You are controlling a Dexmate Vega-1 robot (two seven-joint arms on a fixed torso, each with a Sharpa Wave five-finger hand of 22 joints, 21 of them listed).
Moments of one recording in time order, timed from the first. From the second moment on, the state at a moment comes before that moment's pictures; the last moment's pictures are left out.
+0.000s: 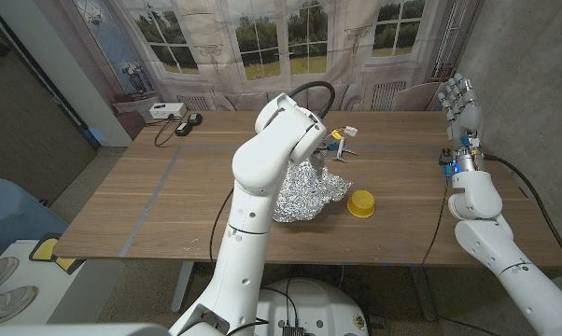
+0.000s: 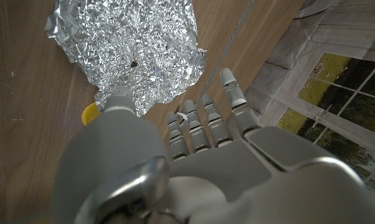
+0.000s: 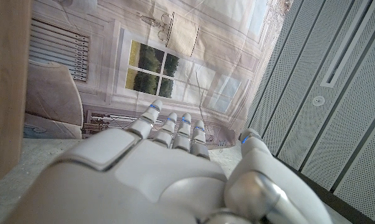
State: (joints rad) left arm 0.92 -0.11 0.51 -2.23 1.89 -0.39 -1.38; left_hand 0.87 0.02 0.05 -0.05 0.25 0.25 -0.18 0.19 0.19 0.28 -0.06 0.21 0.29 0.27 0.04 0.18 0.18 0.38 0.22 0.47 0.18; right arm -1.11 -0.54 -0.06 -1.55 0.55 0.65 -0.16; right_hand 0.13 0.09 0.30 -0.07 0.20 0.12 -0.03 0.19 0.17 0.16 0.02 0.19 0.18 0.09 -0.02 0.19 0.17 0.17 0.06 0.20 0.17
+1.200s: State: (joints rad) left arm 0.86 0.37 0.67 -2.13 1.64 0.07 -1.21; left_hand 0.71 0.06 -0.11 0.02 0.30 -0.17 -0.22 0.19 0.18 -0.17 -0.07 0.21 0.18 -0.12 0.10 0.18 0.17 0.17 0.22 0.19 0.17; right arm -1.09 -0.54 -0.08 -1.58 0.50 0.62 -0.19; right_hand 0.12 0.09 0.30 -0.07 0.20 0.12 -0.03 0.19 0.17 0.18 0.02 0.19 0.18 0.09 -0.02 0.19 0.17 0.17 0.06 0.20 0.17
